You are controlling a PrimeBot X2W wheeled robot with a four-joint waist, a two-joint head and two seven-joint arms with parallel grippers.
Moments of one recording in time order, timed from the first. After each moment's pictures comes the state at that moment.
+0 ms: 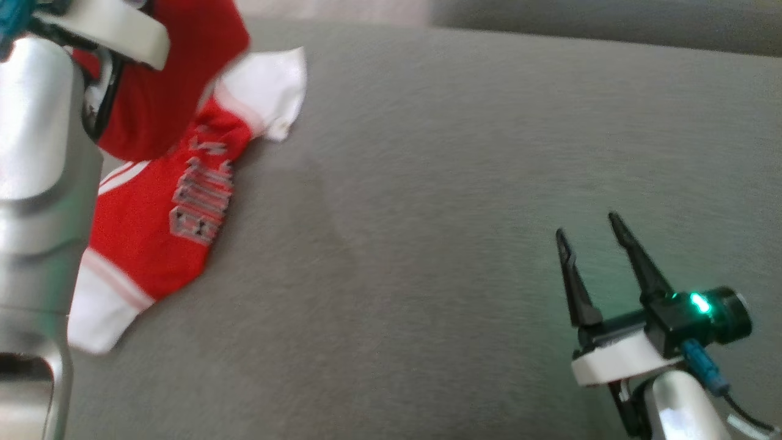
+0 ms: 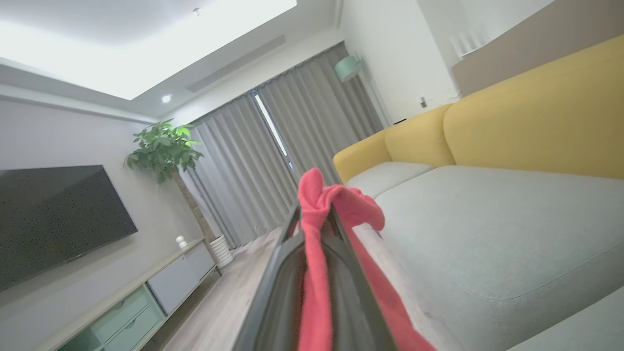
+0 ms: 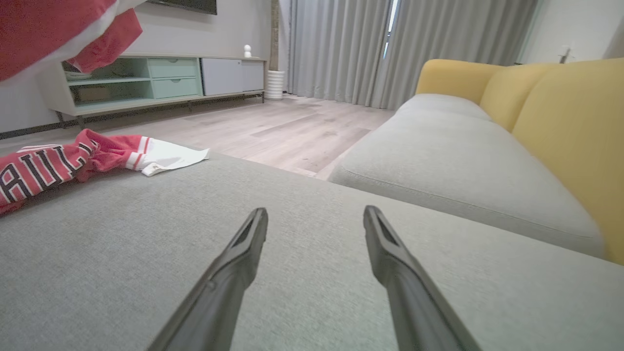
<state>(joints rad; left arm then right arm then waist) -1.06 0.32 -0.34 0.60 -0.11 -0.12 -0.17 -0.06 -0.07 0.10 0.14 -0.10 0.12 -0.26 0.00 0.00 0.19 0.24</state>
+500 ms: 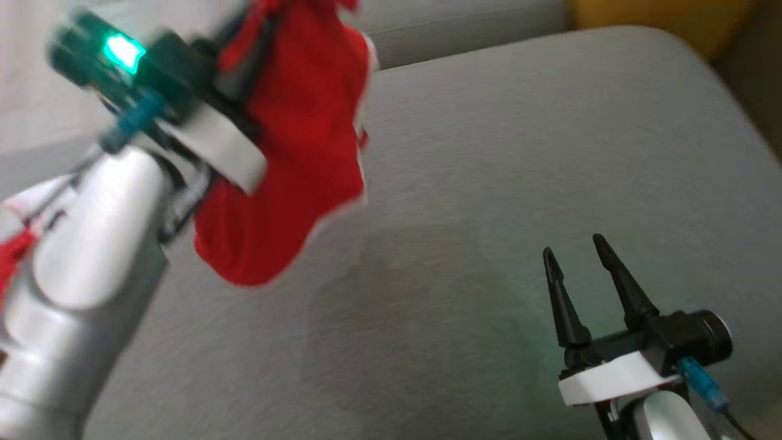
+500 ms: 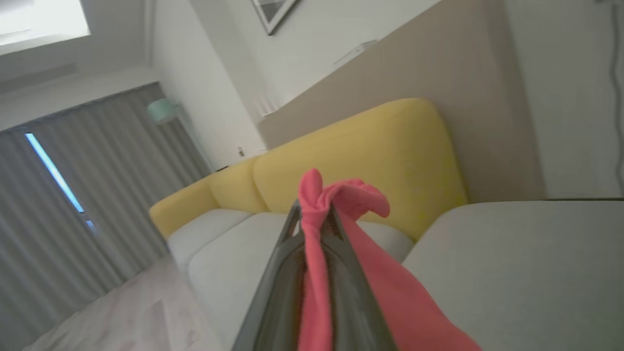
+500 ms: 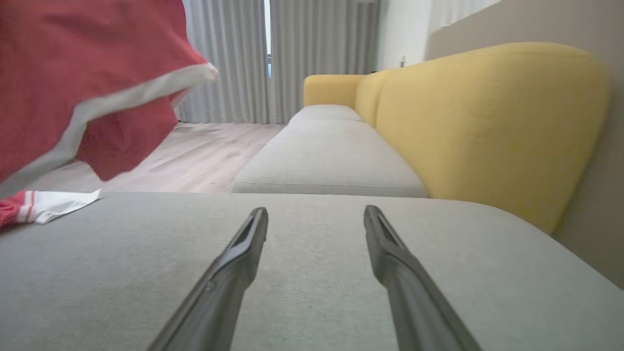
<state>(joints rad) -0.84 0.40 -0.57 0.21 -0.30 -0.13 0.07 0.00 -0.05 0.15 0.13 0.00 0.12 -0.26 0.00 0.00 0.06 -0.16</state>
